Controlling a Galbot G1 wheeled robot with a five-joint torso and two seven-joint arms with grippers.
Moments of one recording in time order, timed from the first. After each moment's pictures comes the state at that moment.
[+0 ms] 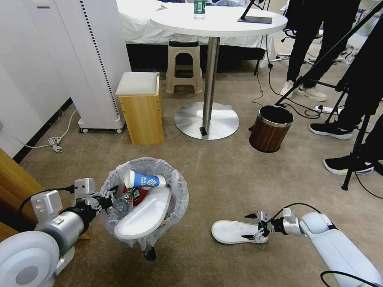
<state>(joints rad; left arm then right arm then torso) 1.60 -0.84 -0.79 -2.46 -1.31 0.63 -0.59 -0.83 1.00 0.23 0.89 0.05 0.21 -1.14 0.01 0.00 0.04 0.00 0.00</state>
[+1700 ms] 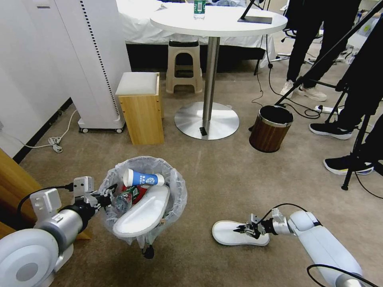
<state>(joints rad) 1.59 -0.83 -0.79 -2.44 -1.31 0.63 -0.57 -0.75 1.07 0.19 0.79 -0.01 0.22 -1.19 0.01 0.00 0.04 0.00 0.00</state>
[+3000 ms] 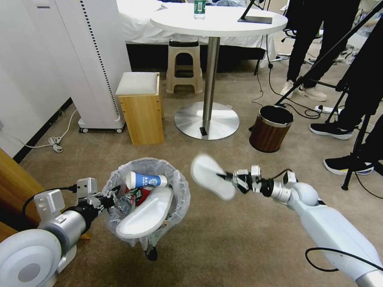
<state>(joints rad) 1.58 -0.82 -0.76 -2.45 -1.34 0.63 -0.59 -0.75 0.92 0.09 1.41 0.94 0.22 -1.16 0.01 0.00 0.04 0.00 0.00</state>
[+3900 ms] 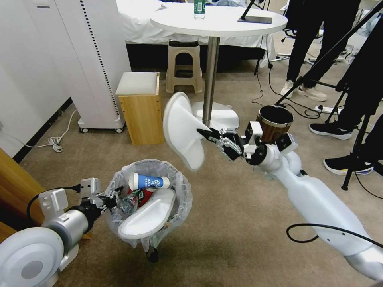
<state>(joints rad) 1.57 -0.81 -0.74 -2.44 -1.34 0.64 -0.58 -0.52 0.96 -0.04 1.62 1.15 0.14 -1.12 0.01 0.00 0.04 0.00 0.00</state>
